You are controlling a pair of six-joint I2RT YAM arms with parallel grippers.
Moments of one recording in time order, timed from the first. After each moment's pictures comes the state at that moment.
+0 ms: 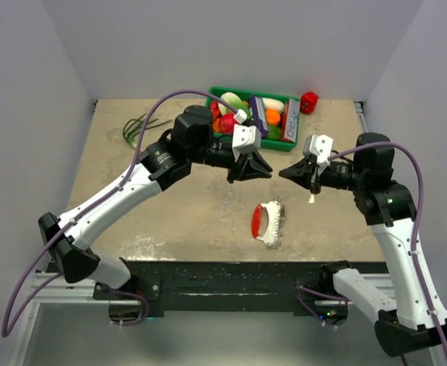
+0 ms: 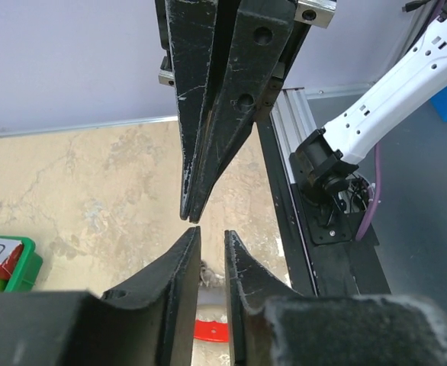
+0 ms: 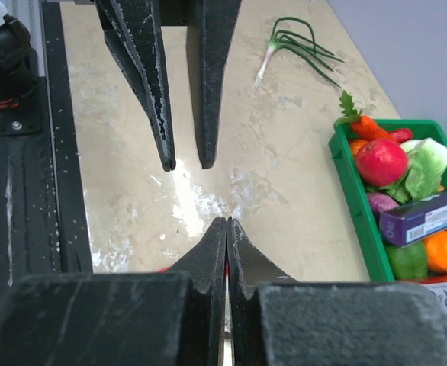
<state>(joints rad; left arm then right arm) -0.84 1.47 1.55 -0.31 0.81 0.20 0.20 0.91 1.23 -0.71 -0.95 -0.53</state>
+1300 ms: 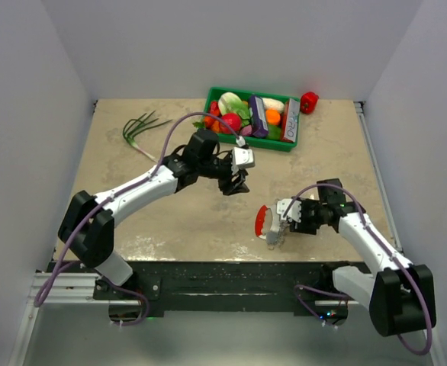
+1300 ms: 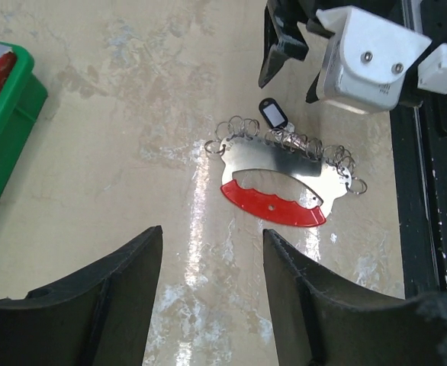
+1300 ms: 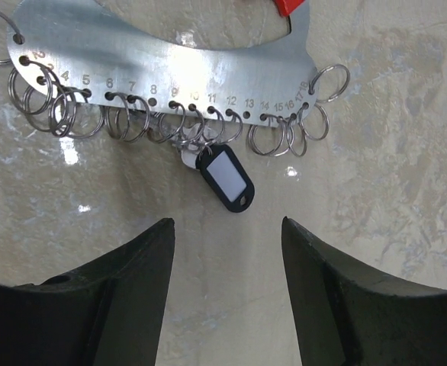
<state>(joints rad) -0.71 1.60 1.20 -0.18 0.68 0.42 0.14 1.04 0.54 -0.63 -0.44 -1.30</state>
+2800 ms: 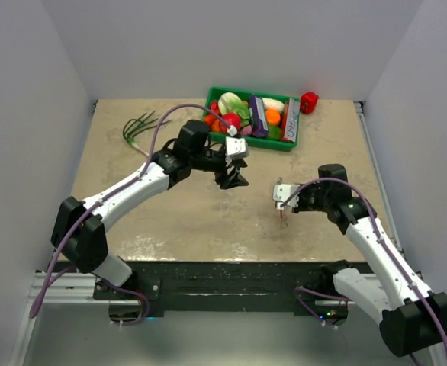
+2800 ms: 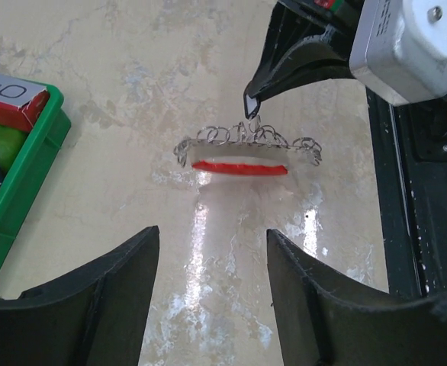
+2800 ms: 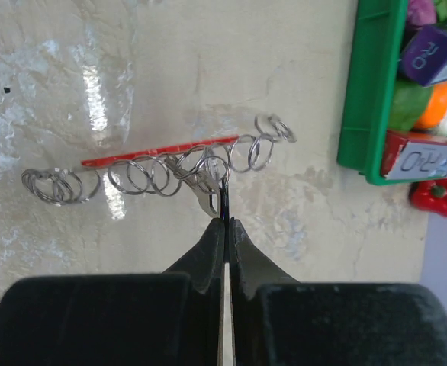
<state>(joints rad) -0.65 1.54 1.23 -0.19 0.75 0.38 0.27 0.91 0.71 -0.61 -0.36 -1.21</state>
